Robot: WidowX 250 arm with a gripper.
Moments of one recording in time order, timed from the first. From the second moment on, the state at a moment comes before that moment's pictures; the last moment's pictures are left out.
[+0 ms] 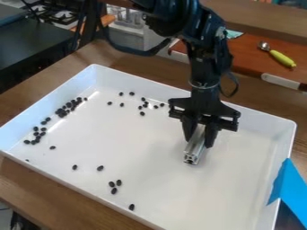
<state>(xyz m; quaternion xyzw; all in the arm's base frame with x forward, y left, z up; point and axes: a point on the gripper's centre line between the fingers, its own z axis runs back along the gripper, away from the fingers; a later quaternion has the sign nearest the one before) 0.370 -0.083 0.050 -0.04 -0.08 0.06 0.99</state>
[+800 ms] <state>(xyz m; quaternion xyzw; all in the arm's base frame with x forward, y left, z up) 0.371 -0.088 0.054 -0.05 -0.08 0.06 0.99</state>
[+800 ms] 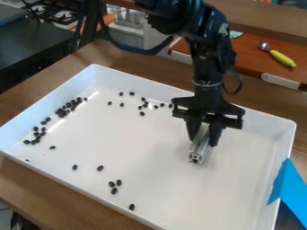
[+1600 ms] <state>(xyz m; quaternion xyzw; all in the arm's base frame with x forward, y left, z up) 0.376 -0.092 0.045 -0.04 -0.09 0.06 0.99</state>
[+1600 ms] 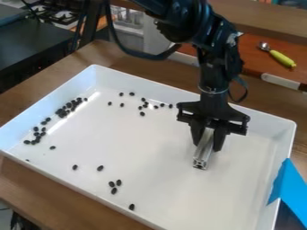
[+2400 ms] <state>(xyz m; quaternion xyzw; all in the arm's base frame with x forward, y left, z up) 0.379 -0.038 0.041 -0.04 -0.06 0.06 1.00</state>
